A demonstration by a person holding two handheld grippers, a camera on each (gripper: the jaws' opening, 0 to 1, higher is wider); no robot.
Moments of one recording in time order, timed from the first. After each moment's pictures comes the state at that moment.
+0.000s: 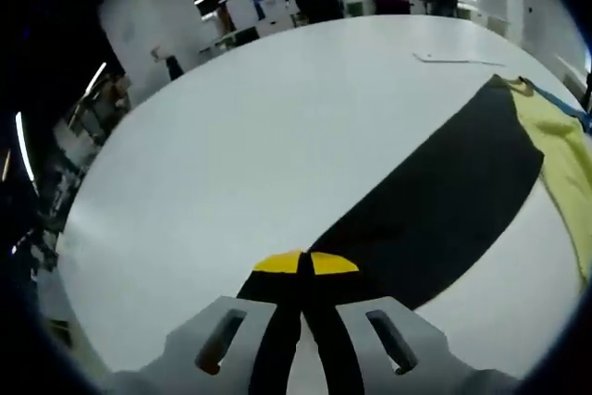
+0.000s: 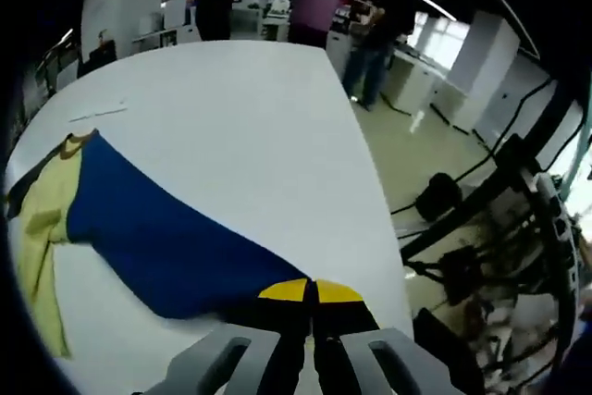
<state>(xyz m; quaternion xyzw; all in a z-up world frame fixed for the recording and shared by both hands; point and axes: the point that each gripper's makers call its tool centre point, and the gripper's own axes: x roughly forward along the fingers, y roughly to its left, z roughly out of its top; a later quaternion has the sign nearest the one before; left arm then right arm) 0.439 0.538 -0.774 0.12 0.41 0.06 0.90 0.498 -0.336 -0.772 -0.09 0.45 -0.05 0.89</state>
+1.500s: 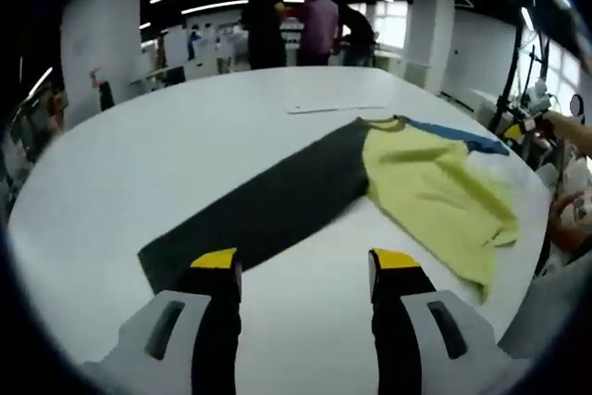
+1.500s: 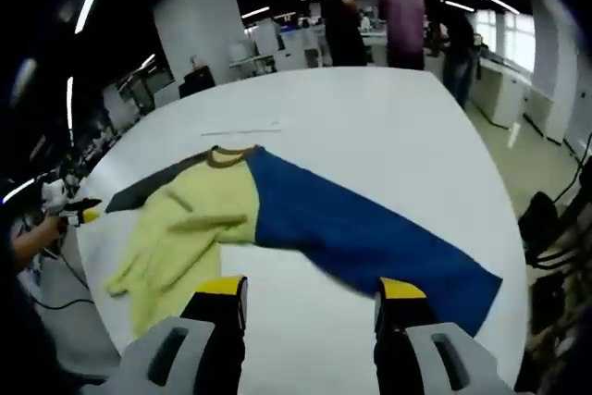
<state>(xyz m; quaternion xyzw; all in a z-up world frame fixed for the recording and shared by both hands) 0.369 0.375 -0.732 0.03 0.31 -0.16 0.94 0.427 -0.139 -0.722 0.00 0.41 0.21 0.89</state>
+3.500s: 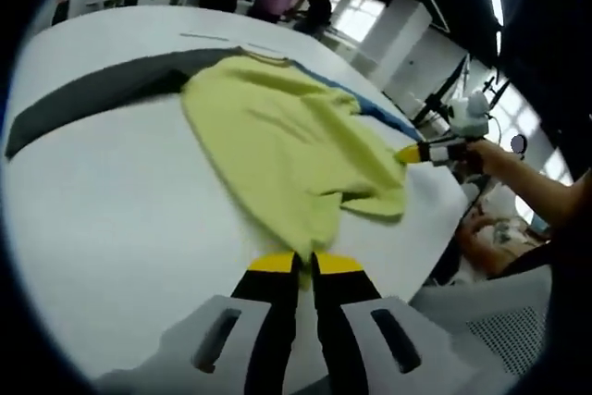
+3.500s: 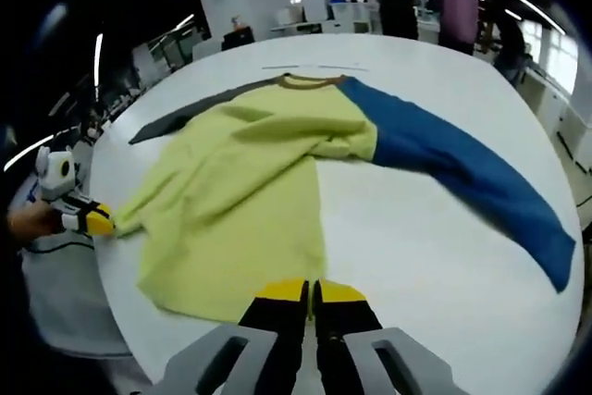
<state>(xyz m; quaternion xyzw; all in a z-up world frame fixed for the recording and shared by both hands) 0.269 0.202 -0.789 -0.14 0.40 -0.28 0.86 0.363 -0.060 -0.800 -0.05 0.44 0.27 0.85</state>
